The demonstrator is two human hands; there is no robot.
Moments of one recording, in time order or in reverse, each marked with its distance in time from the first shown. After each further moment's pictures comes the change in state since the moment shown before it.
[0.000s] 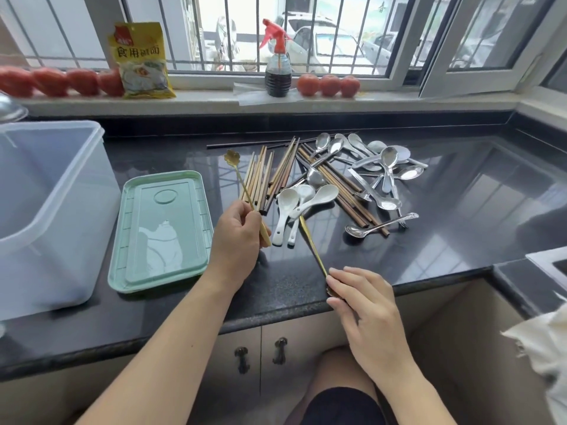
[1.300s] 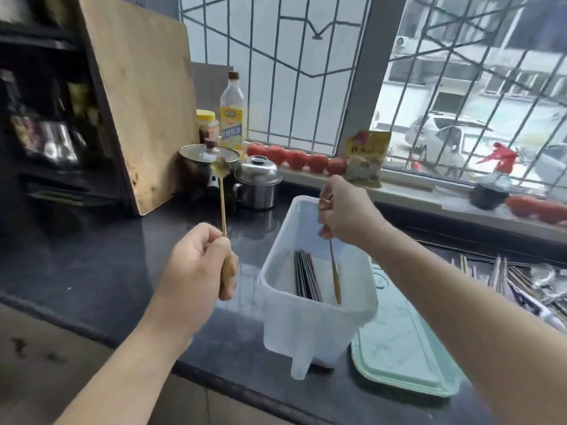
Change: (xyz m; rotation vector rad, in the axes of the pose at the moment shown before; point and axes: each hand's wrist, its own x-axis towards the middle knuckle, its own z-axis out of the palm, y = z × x) left_hand -0.058 0.060 -0.365 0.054 0.501 0.066; right_hand 0.308 -0.340 0.196 0.236 -0.614 0.025
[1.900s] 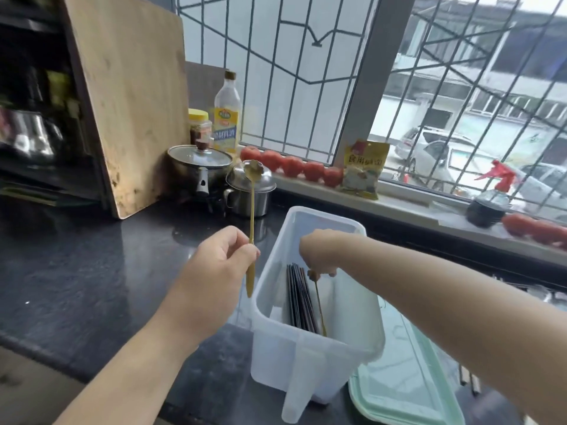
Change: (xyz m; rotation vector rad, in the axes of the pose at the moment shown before) left_hand 0.032 -0.003 0.024 0.182 -0.095 -0.015; right_hand 0.063 0.034 0.059 -1.044 -0.650 -0.065
